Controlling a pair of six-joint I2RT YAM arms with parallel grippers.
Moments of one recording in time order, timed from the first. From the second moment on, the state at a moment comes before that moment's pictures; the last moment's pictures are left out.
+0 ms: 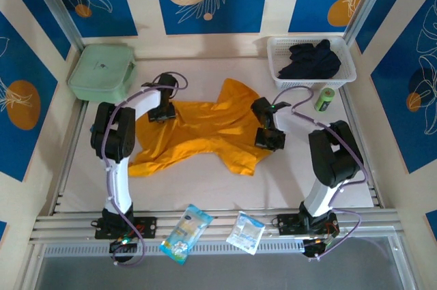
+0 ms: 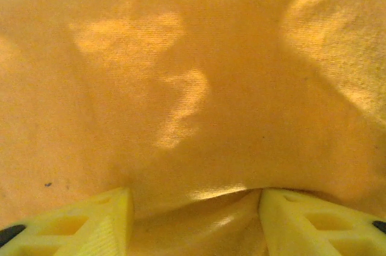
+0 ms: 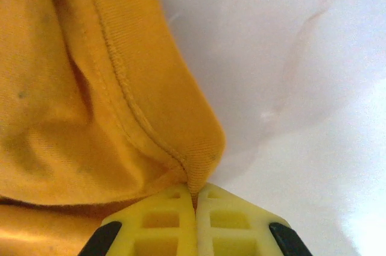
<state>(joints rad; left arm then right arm) -0.28 2.11 1.54 -0.77 -0.24 -0.47 0.40 1.71 1.09 -0.94 0.12 0.68</state>
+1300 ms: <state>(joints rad) -0.28 1.90 1.41 -0.80 -0.28 -0.39 0.52 1.50 1.01 -1.01 0.05 0.68</state>
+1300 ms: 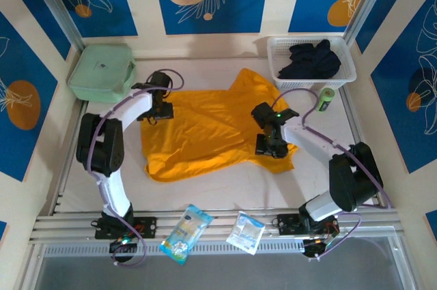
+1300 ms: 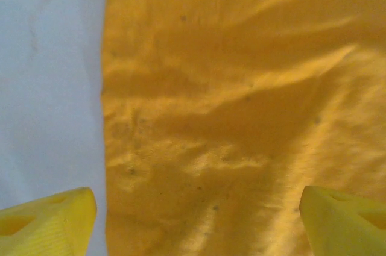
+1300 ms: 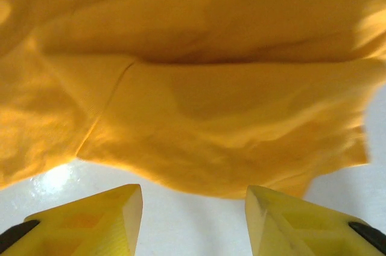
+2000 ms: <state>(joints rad) -0.27 2.02 1.41 -0.76 -0.27 -0.41 0.60 1.73 1.15 -1.06 0.04 0.61</state>
